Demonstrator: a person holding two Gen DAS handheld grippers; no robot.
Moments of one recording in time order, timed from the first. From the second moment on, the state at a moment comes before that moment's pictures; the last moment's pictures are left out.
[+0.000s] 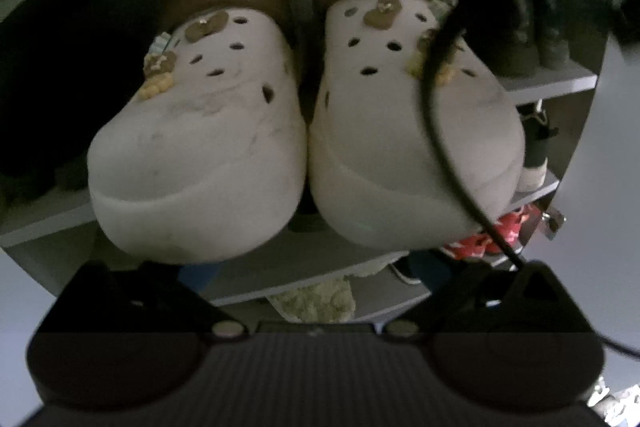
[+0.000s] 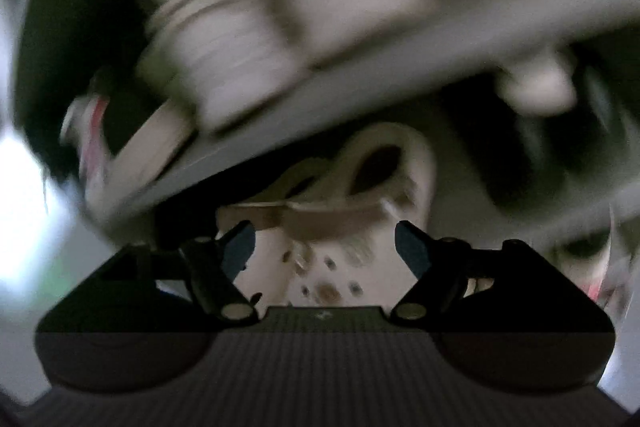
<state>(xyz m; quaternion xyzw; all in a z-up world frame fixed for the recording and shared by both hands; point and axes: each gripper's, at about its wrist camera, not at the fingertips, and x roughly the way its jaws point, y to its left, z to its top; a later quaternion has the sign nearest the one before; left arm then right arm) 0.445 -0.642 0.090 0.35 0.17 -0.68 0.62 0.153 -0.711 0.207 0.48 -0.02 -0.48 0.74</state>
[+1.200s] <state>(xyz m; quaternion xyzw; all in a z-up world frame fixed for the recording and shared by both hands) 0.434 -0.651 0.102 0.39 0.14 -0.69 0.59 0.190 -0.767 0.106 0.65 -0.21 -0.41 0.60</state>
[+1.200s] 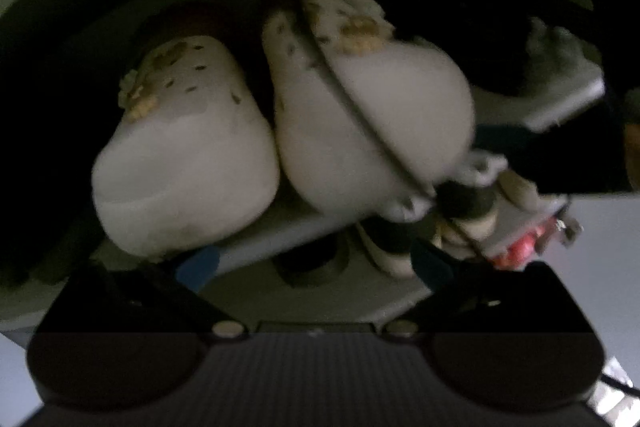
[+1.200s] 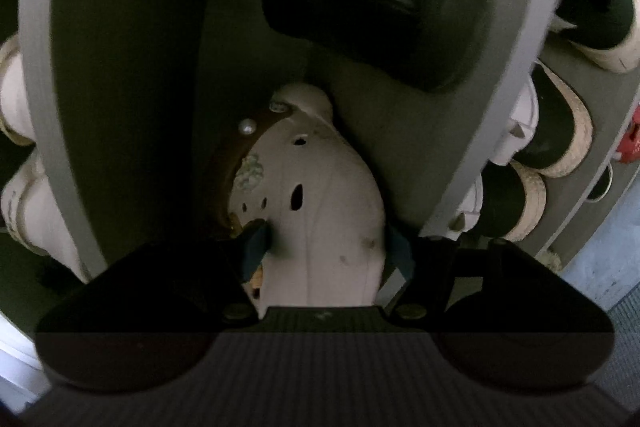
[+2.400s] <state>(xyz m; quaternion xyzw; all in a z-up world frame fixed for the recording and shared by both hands) 0.308 -0.325 0.168 0.52 -0.01 -0.85 0.06 0.052 -0.191 0.130 0.57 -0.04 -0.76 0.30</state>
